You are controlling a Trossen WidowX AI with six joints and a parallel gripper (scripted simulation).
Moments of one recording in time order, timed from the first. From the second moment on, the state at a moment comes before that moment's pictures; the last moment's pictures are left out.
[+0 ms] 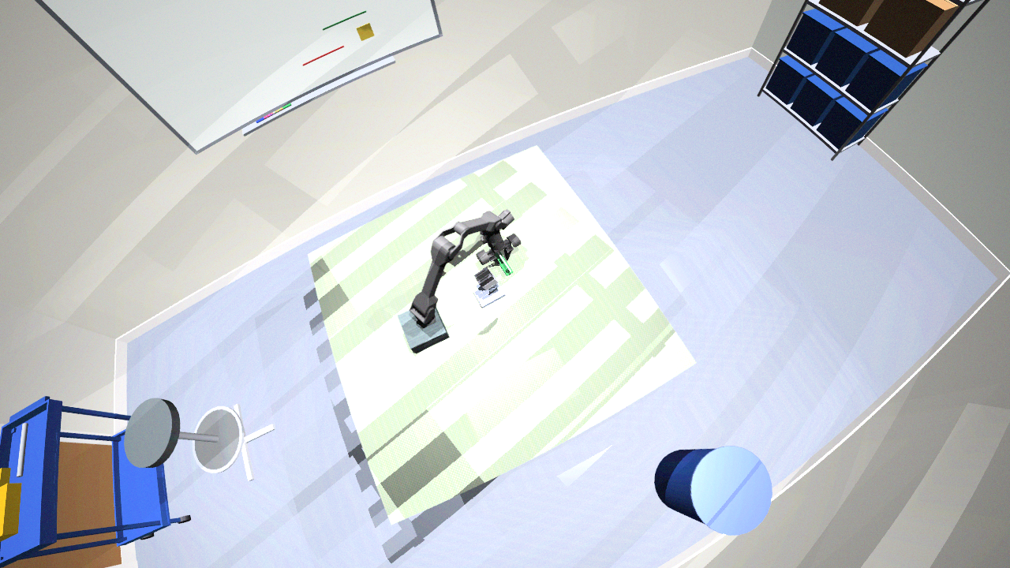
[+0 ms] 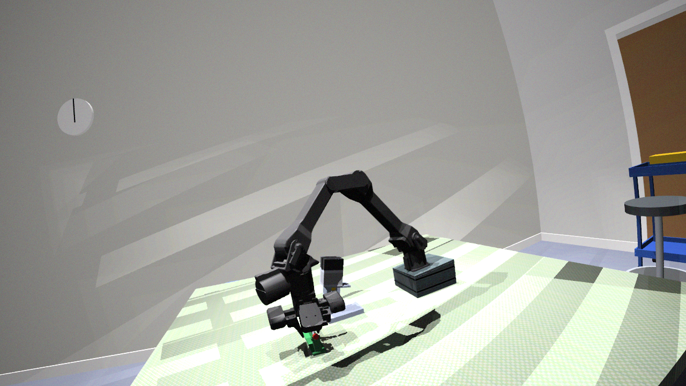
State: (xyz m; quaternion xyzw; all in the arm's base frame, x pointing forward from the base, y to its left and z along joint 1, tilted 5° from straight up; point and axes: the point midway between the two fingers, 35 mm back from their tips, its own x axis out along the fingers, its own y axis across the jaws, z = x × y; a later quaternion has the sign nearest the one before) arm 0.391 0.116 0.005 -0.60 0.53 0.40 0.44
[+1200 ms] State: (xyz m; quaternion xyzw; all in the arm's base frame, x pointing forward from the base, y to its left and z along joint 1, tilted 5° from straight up) arm 0.384 0.116 0.044 -0.60 0.54 0.41 0.42
